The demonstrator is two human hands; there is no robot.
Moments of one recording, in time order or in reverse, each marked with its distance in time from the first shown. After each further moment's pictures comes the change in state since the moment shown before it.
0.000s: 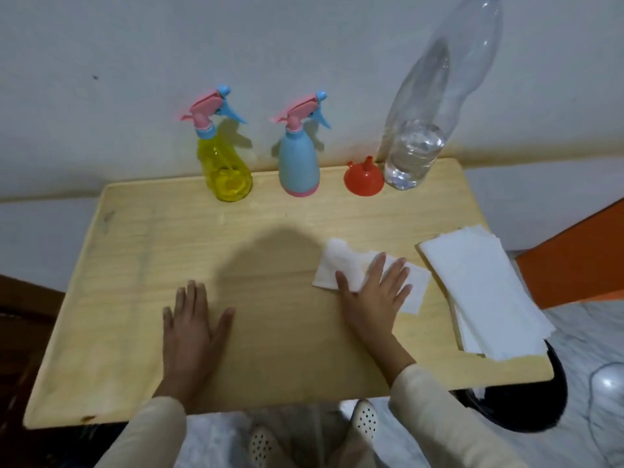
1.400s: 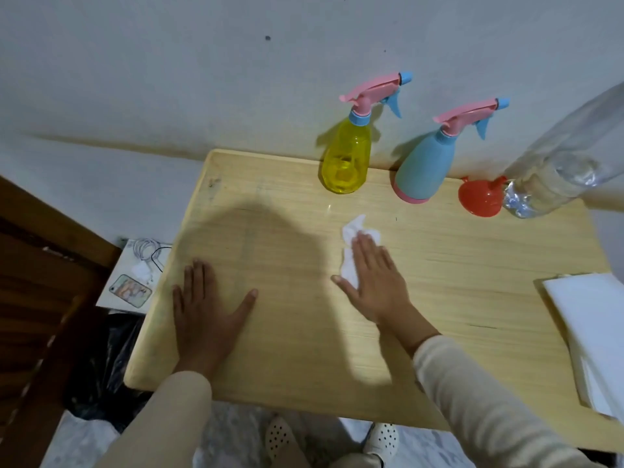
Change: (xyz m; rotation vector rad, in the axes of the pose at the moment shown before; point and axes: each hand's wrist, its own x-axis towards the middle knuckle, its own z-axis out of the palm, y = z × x) left_hand 0.021 -0.125 -0.021 -0.098 0.134 -0.254; right_hand -0.006 -0.121 0.091 -0.515 -0.216 -0.783
